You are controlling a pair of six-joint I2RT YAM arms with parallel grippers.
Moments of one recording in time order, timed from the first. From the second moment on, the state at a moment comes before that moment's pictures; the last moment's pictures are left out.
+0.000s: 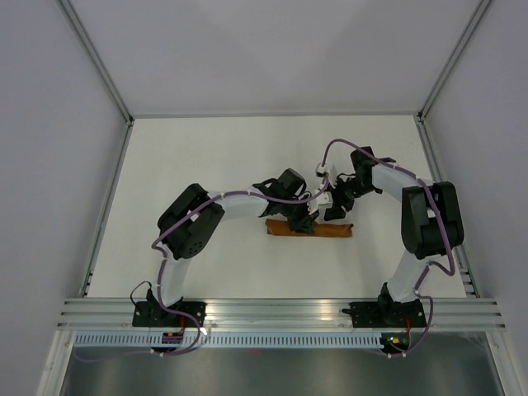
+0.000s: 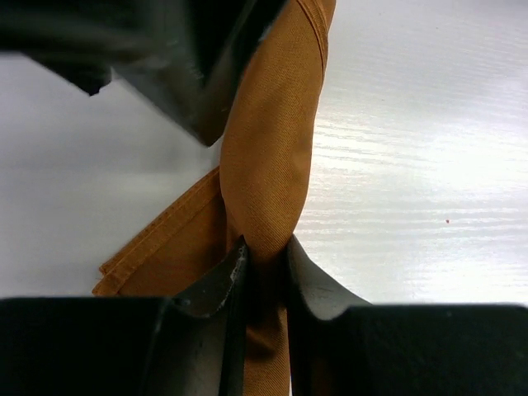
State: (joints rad) left arm -0.85 2.06 1.32 -0.14 0.59 0.38; right arm 0.15 1.85 1.18 -0.76 -0.74 -0.84
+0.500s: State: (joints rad) left arm -0.78 2.22 1.52 -0.43 0.89 0.35; right arm 0.14 1.38 0.76 -0.40 -0.63 -0.81
